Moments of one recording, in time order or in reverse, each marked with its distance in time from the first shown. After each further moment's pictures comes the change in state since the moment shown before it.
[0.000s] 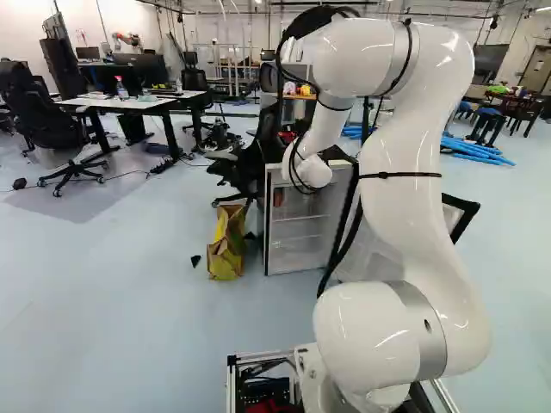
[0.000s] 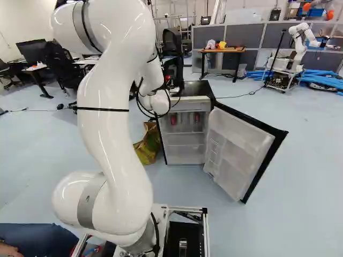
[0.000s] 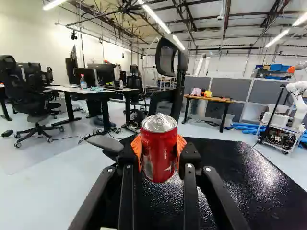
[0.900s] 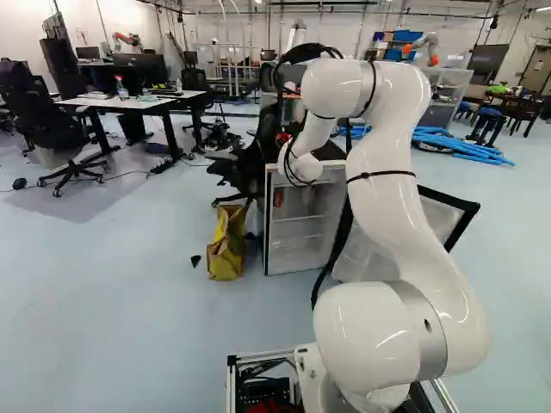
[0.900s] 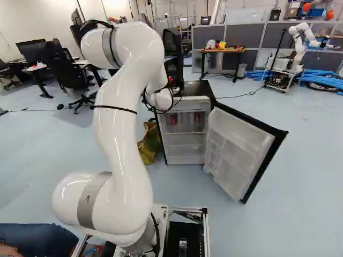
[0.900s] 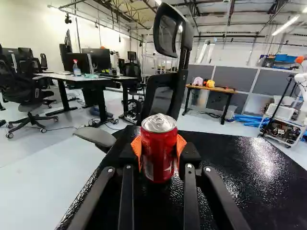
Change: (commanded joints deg) arm 0.3 -11.3 -15.7 0.0 -8.9 0.0
